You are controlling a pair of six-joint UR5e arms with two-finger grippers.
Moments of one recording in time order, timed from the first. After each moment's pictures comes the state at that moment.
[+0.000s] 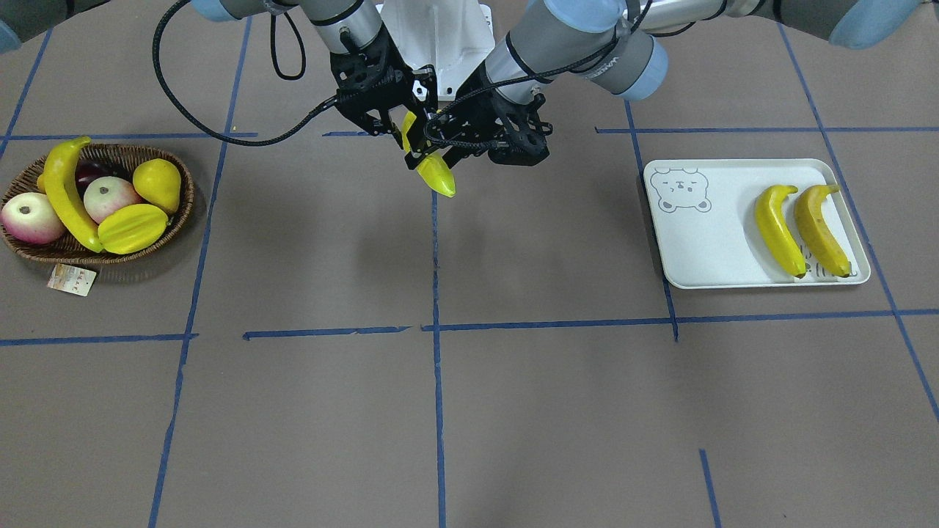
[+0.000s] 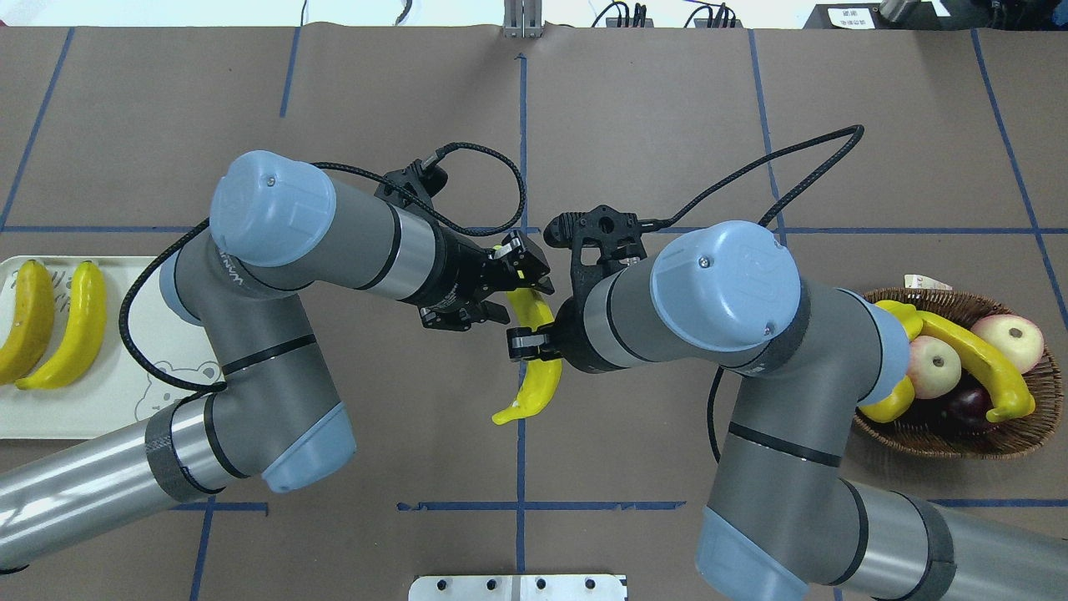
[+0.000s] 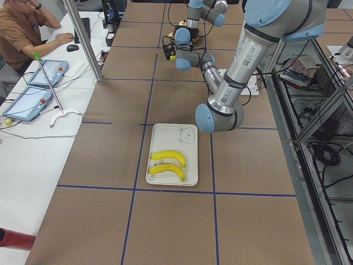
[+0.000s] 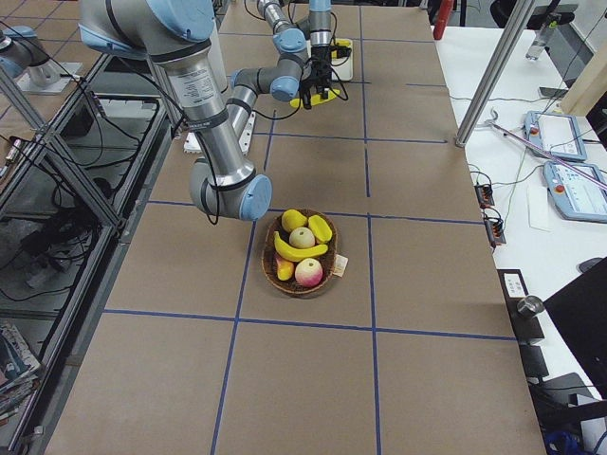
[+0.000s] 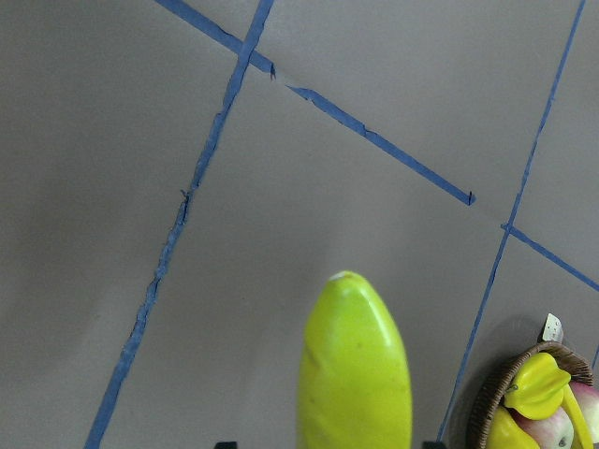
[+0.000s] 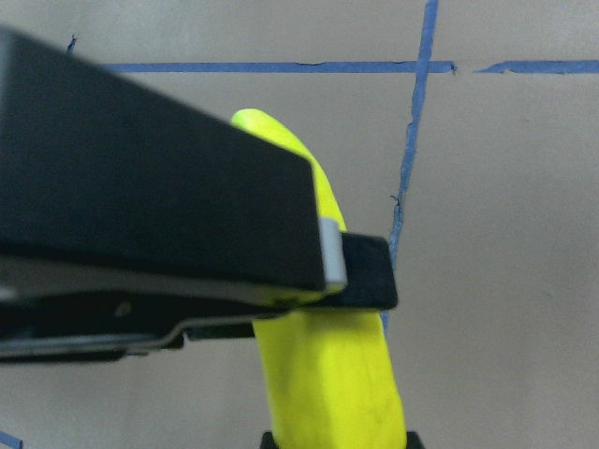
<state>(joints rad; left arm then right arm) -0.56 -2.21 -1.73 -2.18 -2.01 -1.82 0.44 -1.01 1.98 -1.42 1.82 1.20</state>
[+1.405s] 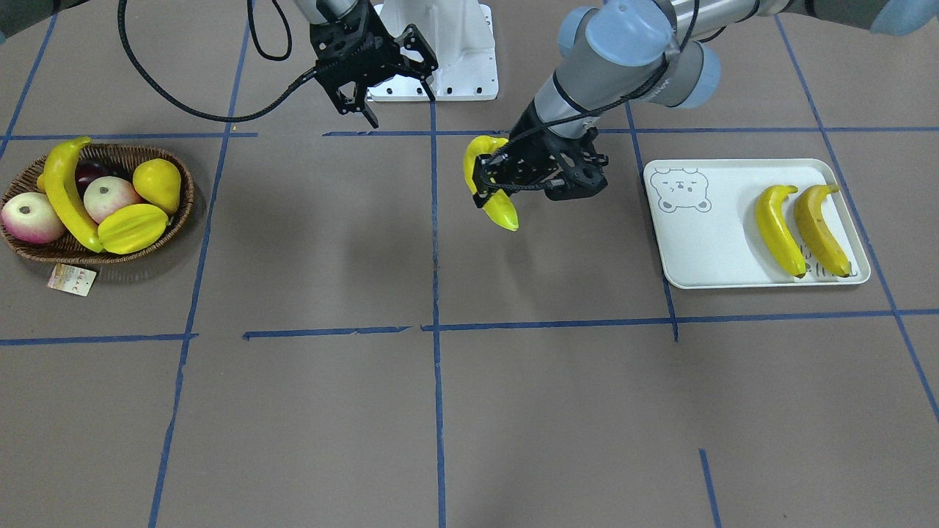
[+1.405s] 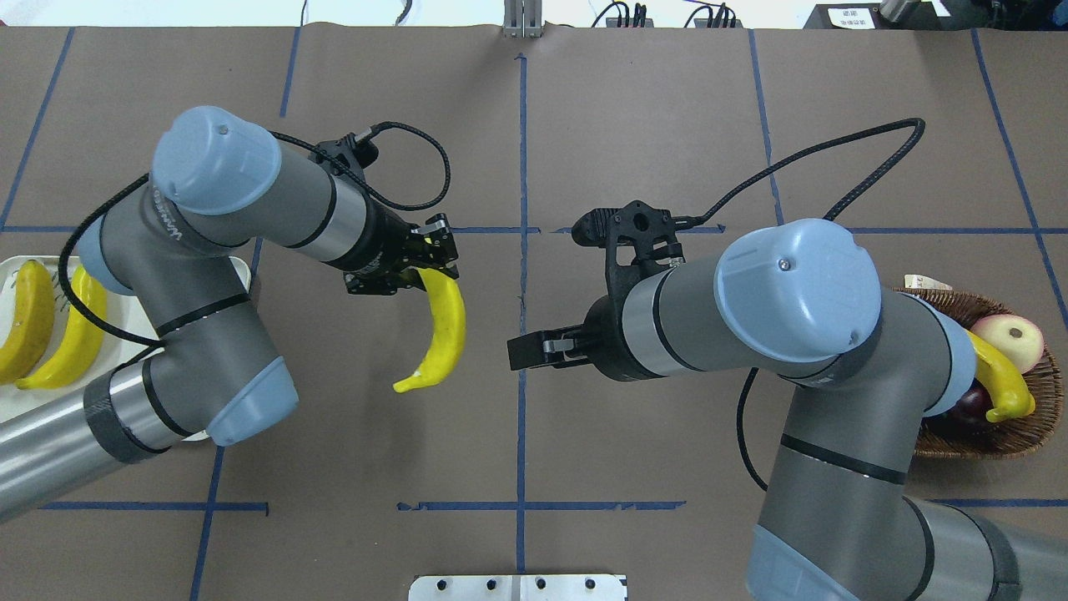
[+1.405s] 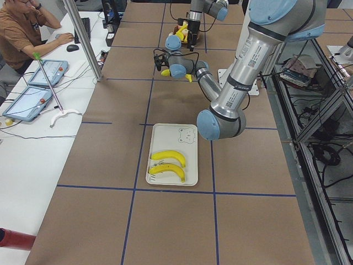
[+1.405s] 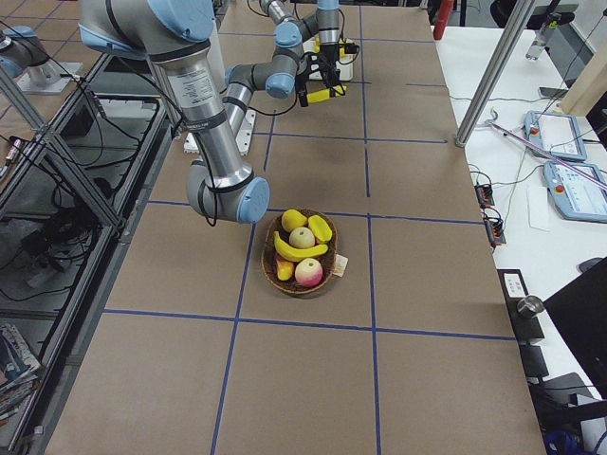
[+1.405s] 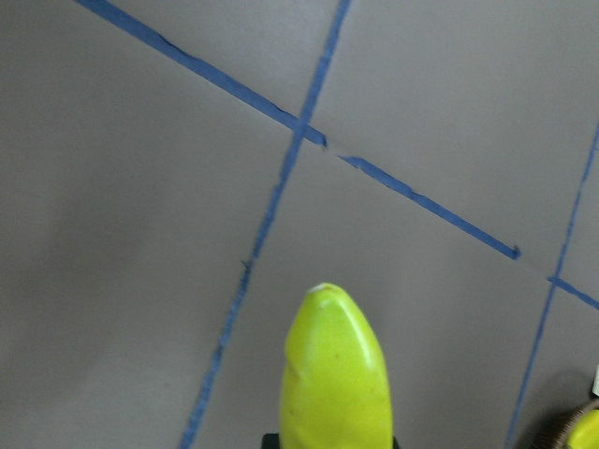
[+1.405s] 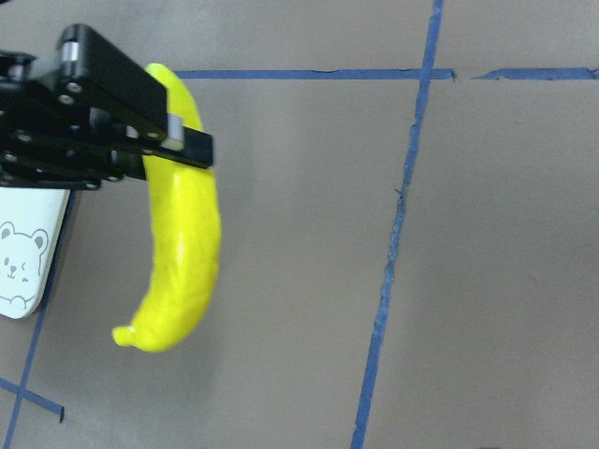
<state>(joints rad) -0.68 -2.08 -1.76 -1.96 -2.08 -1.58 0.45 -1.07 2.10 -1.43 1.84 1.20</state>
